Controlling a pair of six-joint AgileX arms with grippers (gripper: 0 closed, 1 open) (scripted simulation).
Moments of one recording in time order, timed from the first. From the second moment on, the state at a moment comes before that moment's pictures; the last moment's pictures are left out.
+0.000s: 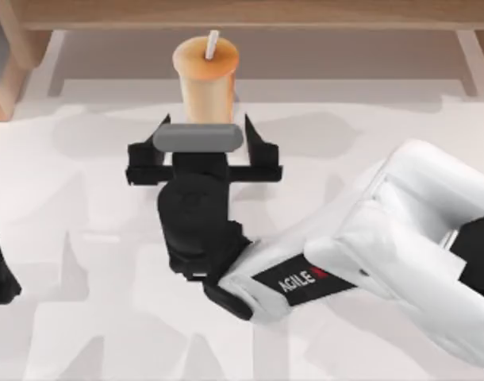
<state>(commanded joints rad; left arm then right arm) 0.00 0.00 0.00 0.00 0.00 0.00 0.95 2.45 1.36 1.08 1.00 0.01</state>
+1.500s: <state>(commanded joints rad) 0.00 0.00 0.00 0.00 0.00 0.00 0.82 2.59 1.66 0.92 0.87 0.00</state>
